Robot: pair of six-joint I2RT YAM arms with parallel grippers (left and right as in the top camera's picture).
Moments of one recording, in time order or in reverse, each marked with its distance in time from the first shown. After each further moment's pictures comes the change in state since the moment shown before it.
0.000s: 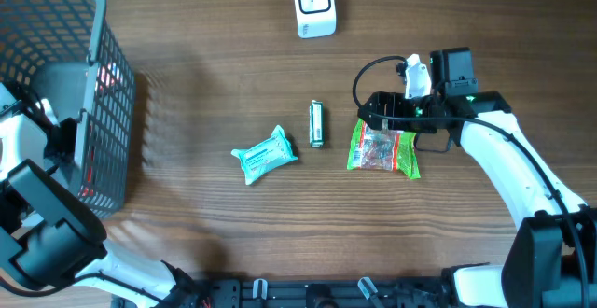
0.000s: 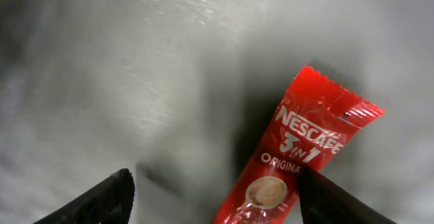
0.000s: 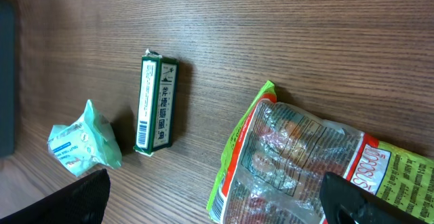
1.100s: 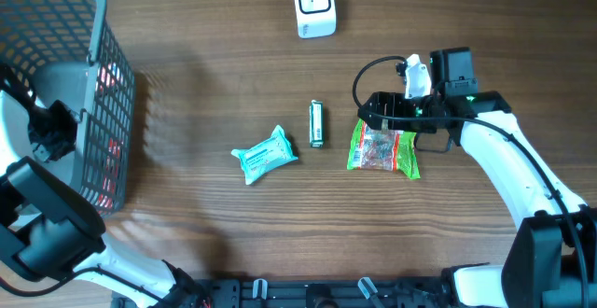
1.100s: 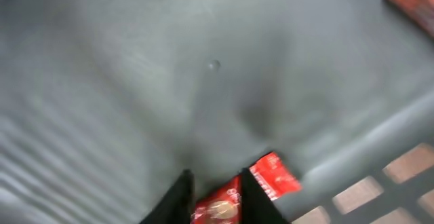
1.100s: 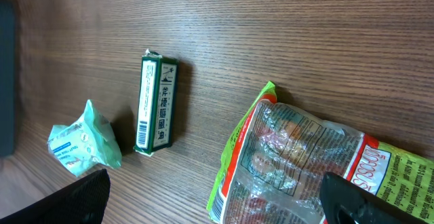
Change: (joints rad) left arm -0.020 0.036 0.244 -0.352 0.122 -0.242; right arm 0.000 0.000 0.000 0.000 0.000 0.000
